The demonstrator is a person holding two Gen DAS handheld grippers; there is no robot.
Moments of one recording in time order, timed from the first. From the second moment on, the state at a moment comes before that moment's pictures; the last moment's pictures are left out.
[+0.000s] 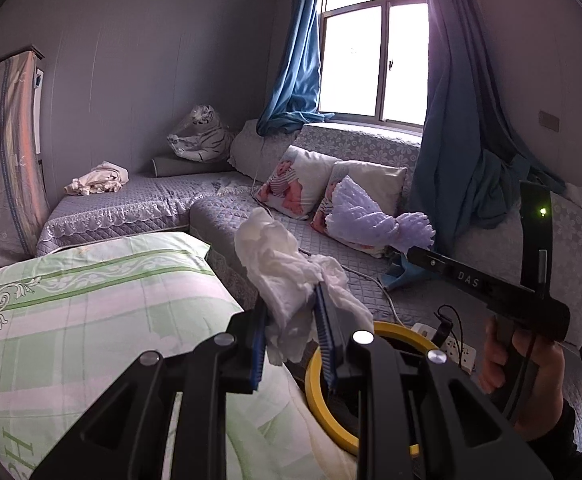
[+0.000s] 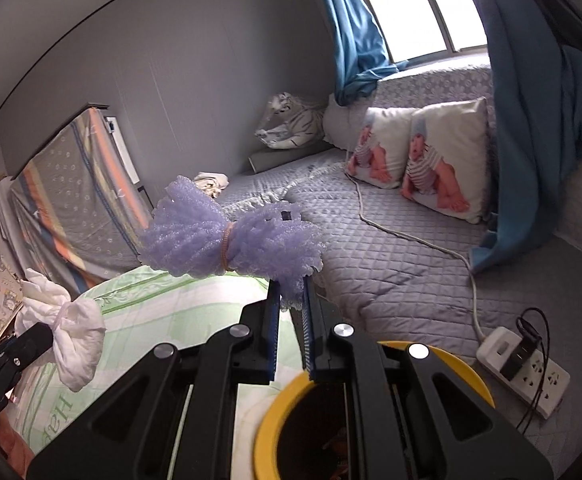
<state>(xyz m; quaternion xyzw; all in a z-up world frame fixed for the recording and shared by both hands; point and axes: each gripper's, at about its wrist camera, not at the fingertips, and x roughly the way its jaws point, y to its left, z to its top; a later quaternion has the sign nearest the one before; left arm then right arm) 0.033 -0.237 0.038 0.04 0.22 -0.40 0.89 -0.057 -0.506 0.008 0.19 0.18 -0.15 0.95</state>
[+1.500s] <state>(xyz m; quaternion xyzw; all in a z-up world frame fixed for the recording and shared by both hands) 0.066 -0.346 -0.085 0.07 0.40 -0.43 0.81 -0.093 -0.586 -0.120 0.30 0.28 -0.29 0.86</state>
